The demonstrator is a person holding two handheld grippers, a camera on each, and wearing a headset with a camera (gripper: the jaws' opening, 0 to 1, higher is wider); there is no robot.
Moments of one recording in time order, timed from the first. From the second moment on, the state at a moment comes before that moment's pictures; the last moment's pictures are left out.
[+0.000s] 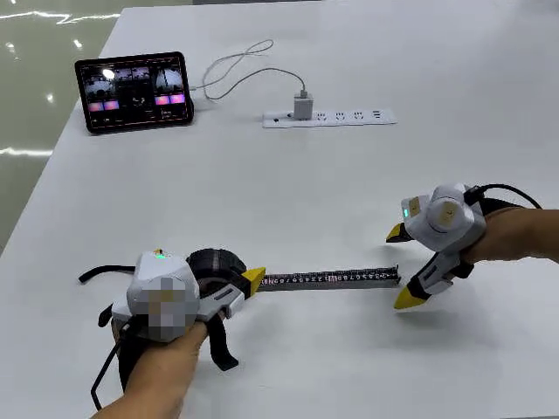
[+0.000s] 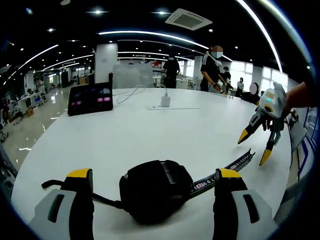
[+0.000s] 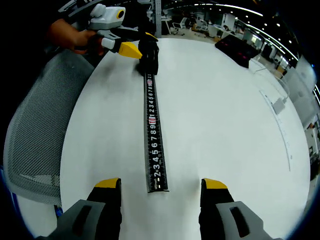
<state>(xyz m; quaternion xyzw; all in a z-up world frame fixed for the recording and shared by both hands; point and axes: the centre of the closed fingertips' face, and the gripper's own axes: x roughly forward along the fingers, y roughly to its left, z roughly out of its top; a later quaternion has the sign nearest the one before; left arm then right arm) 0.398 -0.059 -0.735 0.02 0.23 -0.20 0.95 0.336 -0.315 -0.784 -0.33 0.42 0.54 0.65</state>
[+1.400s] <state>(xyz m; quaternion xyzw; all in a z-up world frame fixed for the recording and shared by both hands) 0.396 -0.063 -0.750 0.01 0.27 -0.20 0.94 0.332 -0.322 -0.794 -0.36 0.46 0.52 0.62</state>
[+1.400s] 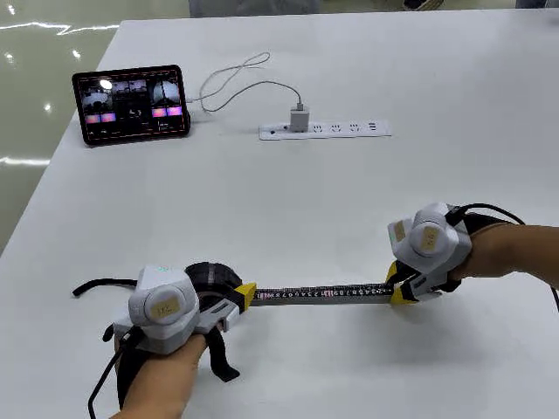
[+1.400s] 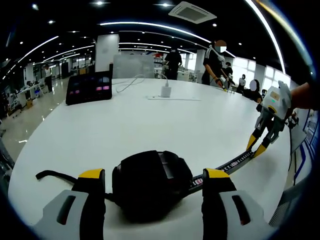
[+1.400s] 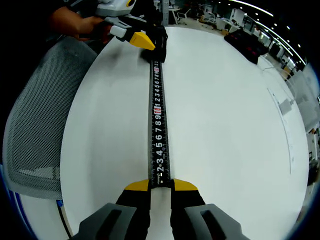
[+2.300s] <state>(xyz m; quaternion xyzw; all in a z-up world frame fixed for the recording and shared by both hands) 0.400 -0.058 -0.758 0.02 0.32 -0.16 0.94 0.333 -0.322 -0.794 -0.33 0.49 0.51 0.63</state>
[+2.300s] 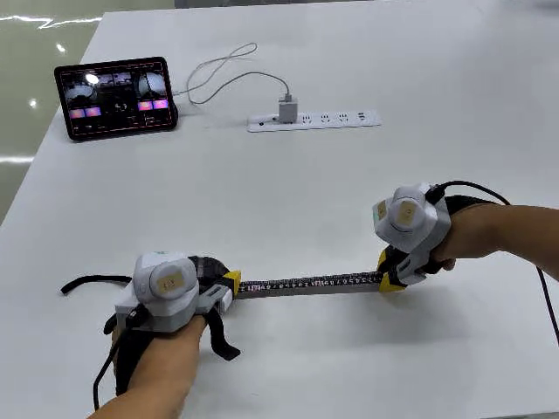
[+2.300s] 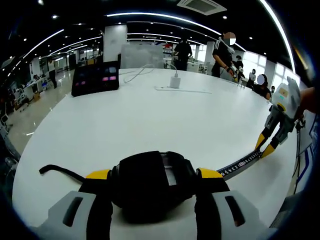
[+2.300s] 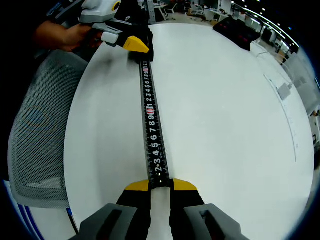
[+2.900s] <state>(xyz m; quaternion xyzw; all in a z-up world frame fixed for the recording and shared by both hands) 0.400 -0.059 -0.761 0.02 0.32 -0.16 0.93 0.333 -0.316 -0.795 -0.34 0.48 0.51 0.63</state>
